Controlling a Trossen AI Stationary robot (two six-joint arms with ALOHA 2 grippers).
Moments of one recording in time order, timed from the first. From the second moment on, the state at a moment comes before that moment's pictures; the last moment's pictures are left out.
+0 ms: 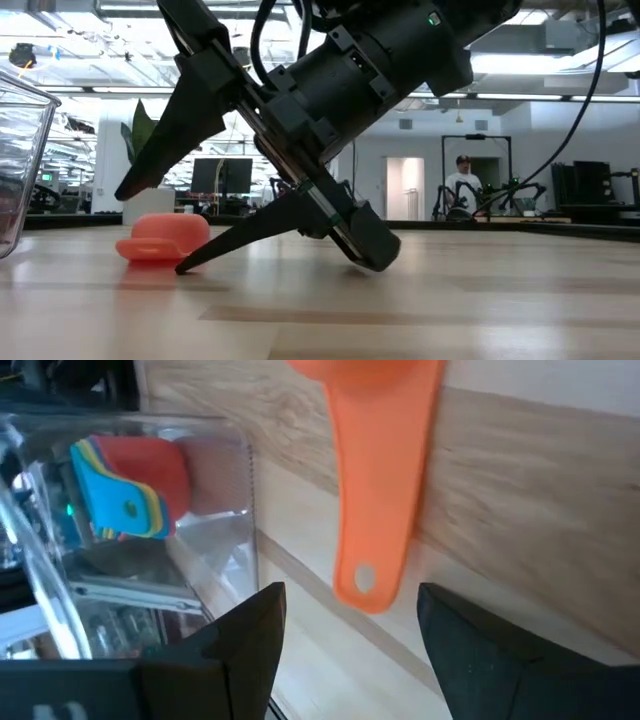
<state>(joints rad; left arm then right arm) -0.60 1.74 1.76 -1.55 -0.55 -0.64 0.36 2.25 1.43 0.18 0.08 1.72</state>
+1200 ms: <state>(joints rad) -0.60 1.74 1.76 -1.55 -0.55 -0.64 0.35 2.25 1.43 0.20 0.08 1.69</state>
